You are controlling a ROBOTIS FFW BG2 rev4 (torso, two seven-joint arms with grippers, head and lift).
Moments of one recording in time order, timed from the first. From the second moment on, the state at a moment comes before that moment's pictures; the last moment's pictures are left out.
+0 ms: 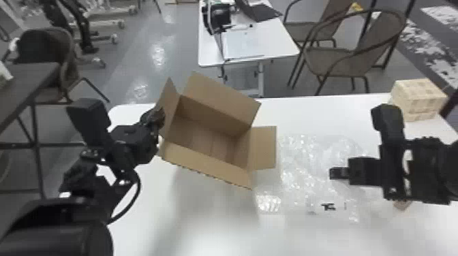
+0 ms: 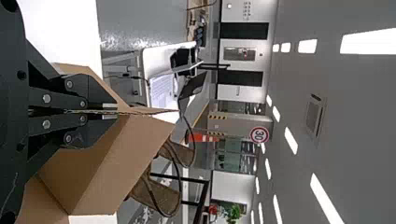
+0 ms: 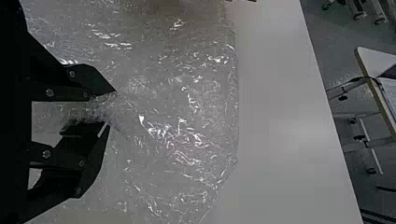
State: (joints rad) left arm 0.18 0.02 0.18 -2.16 0.09 0.47 -0.32; right arm -0.22 -0.08 -0.08 -1.88 -0.35 1.56 0.15
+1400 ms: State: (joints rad) left arm 0.18 0.02 0.17 -2.16 0.07 0.48 -0.32; right arm -0.28 -0.18 -0.11 -1.96 -1.05 1.35 -0.12
